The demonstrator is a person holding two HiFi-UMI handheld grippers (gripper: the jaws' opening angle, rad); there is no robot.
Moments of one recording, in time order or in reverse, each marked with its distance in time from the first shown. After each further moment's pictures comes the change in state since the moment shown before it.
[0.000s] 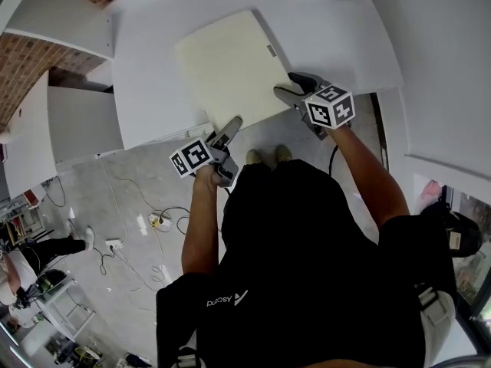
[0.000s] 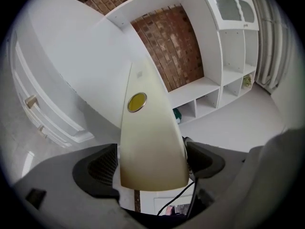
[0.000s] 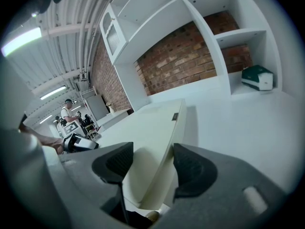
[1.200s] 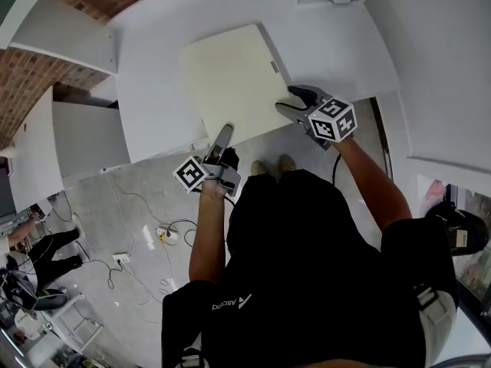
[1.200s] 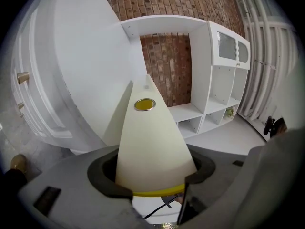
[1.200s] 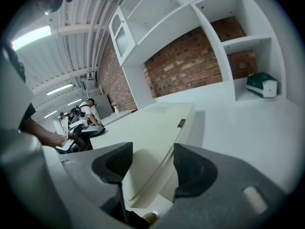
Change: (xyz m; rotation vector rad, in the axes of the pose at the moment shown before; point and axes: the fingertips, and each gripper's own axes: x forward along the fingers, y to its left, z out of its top) left arm -0.020 -0.042 0.031 -0.200 -0.198 -0.279; right arm -0.013 0.015 0.000 -0.060 -0.034 0.044
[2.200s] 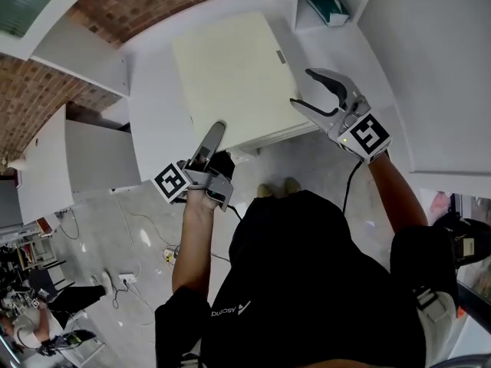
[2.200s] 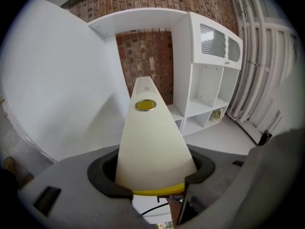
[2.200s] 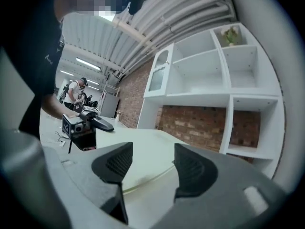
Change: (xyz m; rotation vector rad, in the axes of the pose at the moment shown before) left arm 0.019 -0.156 0.027 0.022 0.035 -0.089; right arm -0.120 0.065 0.180 -0.585 -0.377 -0.091
